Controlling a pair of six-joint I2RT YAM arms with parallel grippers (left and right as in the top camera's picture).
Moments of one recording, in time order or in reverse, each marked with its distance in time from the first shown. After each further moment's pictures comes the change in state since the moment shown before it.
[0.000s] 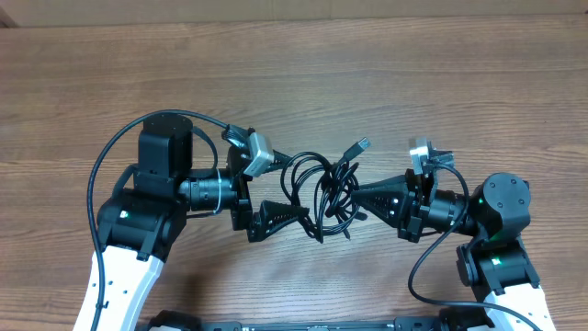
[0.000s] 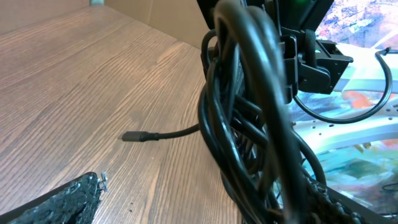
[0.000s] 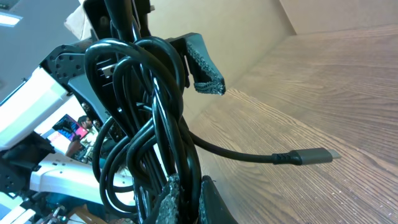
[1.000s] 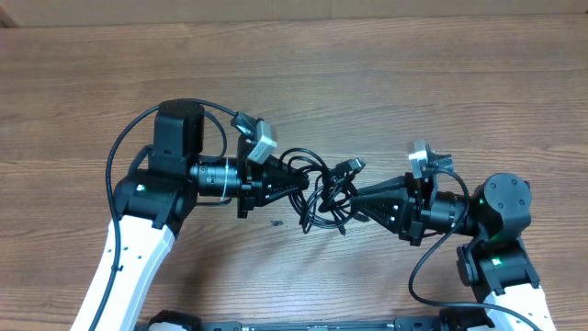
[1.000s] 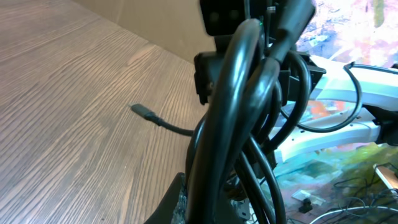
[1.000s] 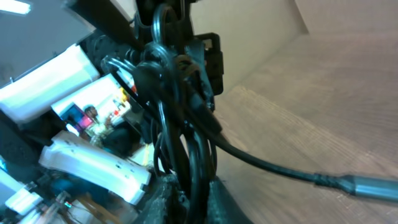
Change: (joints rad) left arm 0.000 0.121 0.001 0.064 0.151 -0.023; right arm 0.000 0.000 0.000 0.003 -0.043 -0.031
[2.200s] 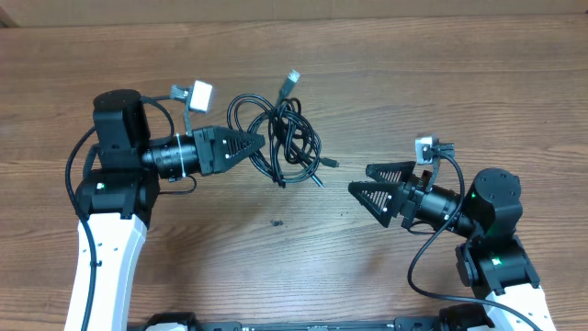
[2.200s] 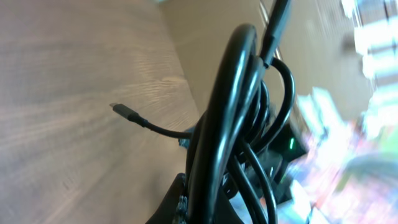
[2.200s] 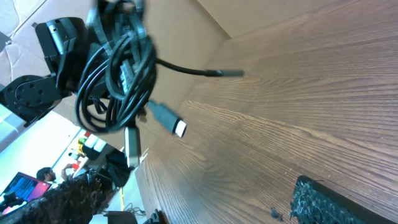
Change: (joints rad) left arm 0.260 0.005 0.000 0.141 -0.025 -0.824; right arm 0.000 0.000 0.001 -0.180 0.284 0.053
